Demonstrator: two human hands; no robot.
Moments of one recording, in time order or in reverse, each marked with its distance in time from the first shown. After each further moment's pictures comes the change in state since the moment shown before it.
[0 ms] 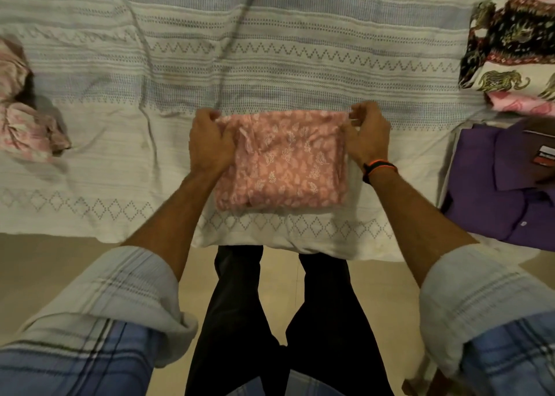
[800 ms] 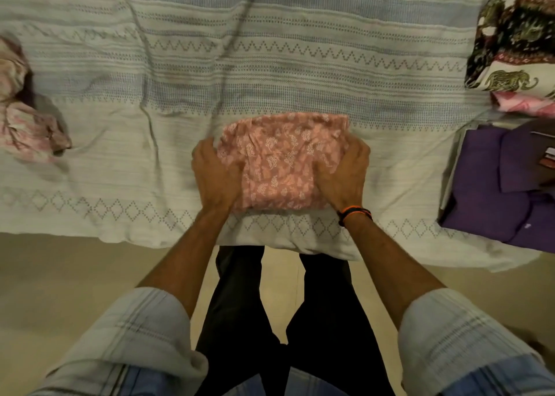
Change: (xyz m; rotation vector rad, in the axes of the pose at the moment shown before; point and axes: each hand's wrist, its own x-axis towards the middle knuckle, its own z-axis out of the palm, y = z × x) left_hand -0.042 -0.032 0.019 0.029 0.035 -0.031; right_hand -0.069 0.016 0.039 -0.031 0.006 -0.035
